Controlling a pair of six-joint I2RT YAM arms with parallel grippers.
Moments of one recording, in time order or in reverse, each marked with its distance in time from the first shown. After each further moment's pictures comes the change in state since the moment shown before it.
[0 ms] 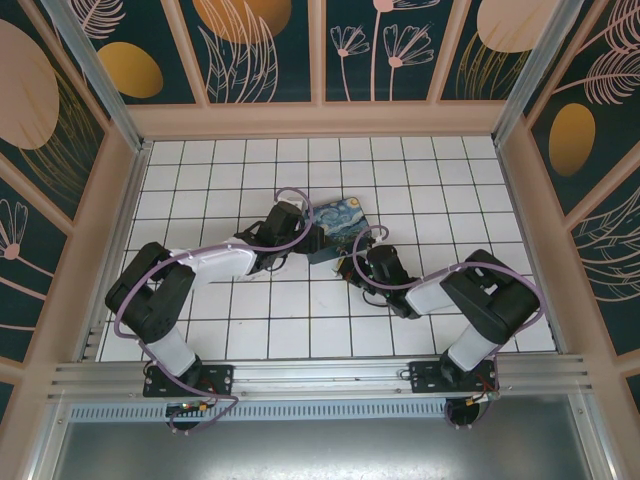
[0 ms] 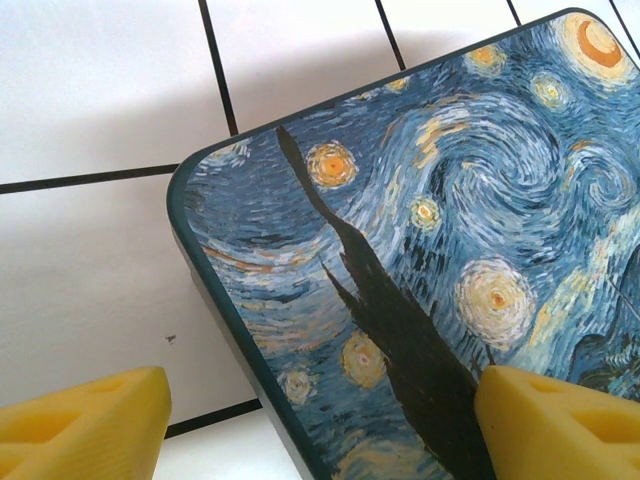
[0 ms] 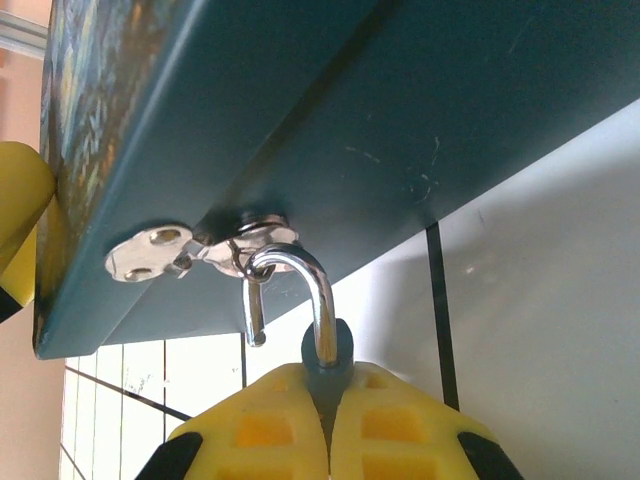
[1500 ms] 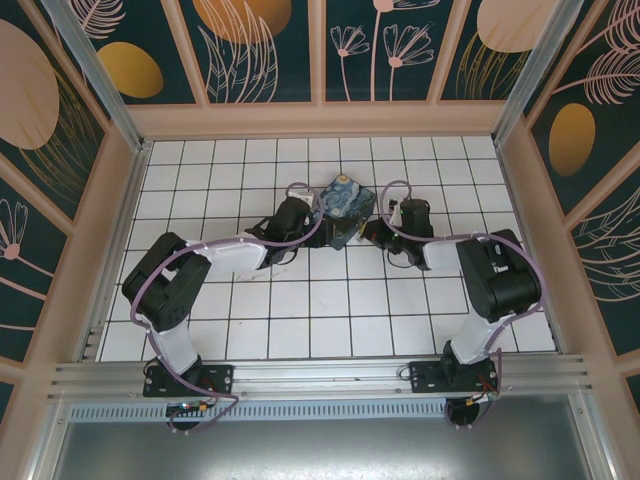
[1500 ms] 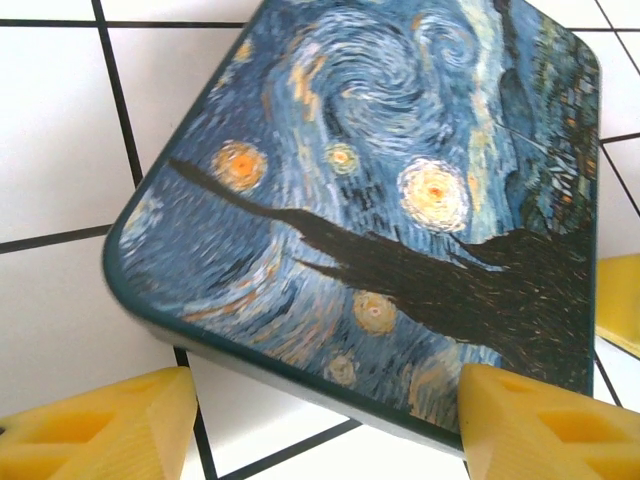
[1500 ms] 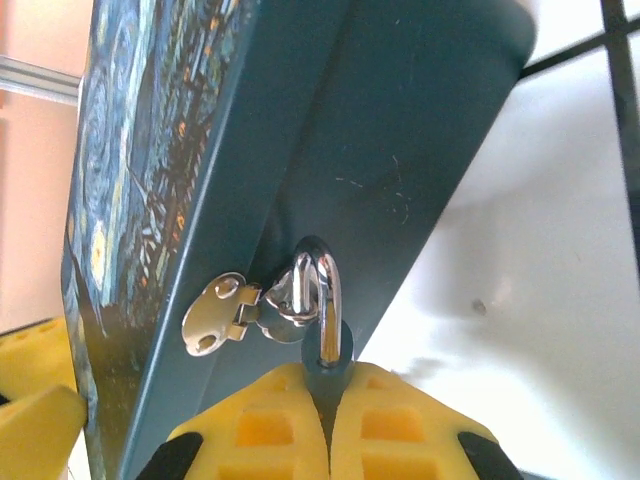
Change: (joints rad) left arm -0.006 0.104 0.075 0.087 0.052 0.003; right arm -0.413 0.085 0.278 -0.300 -0.388 -0.282
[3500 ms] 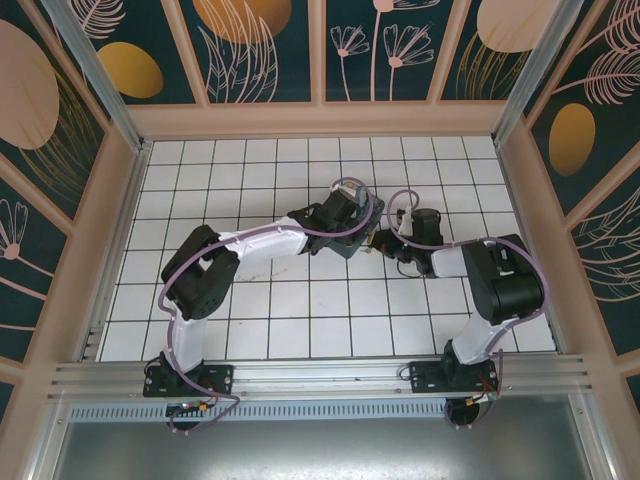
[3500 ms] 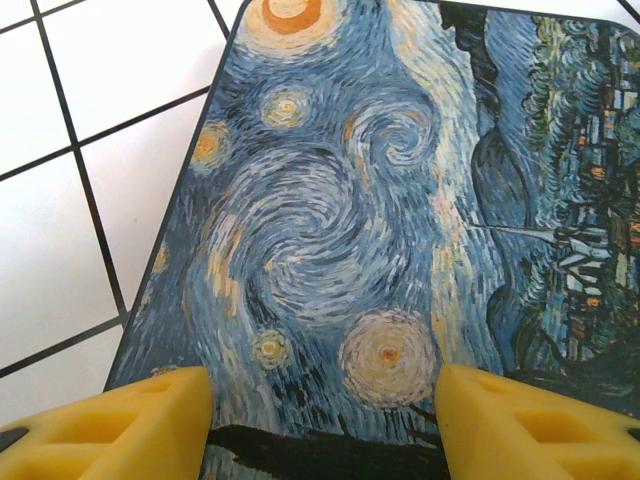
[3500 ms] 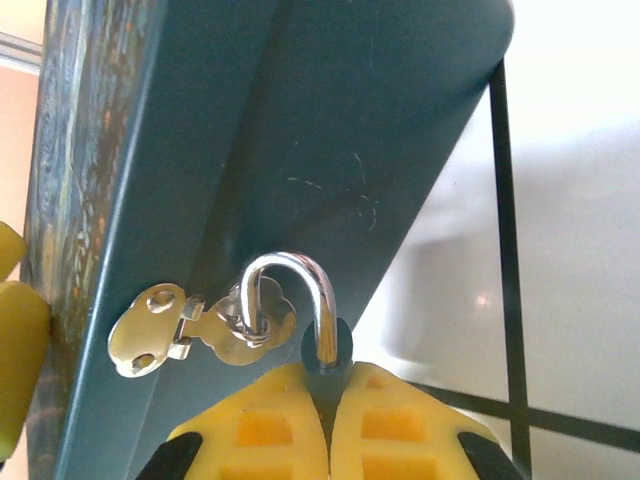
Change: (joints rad) left arm -0.156 0.206 0.435 -0.399 -0.301 0.195; right arm -0.075 -0.011 -0.079 0.028 -0.073 -0.085
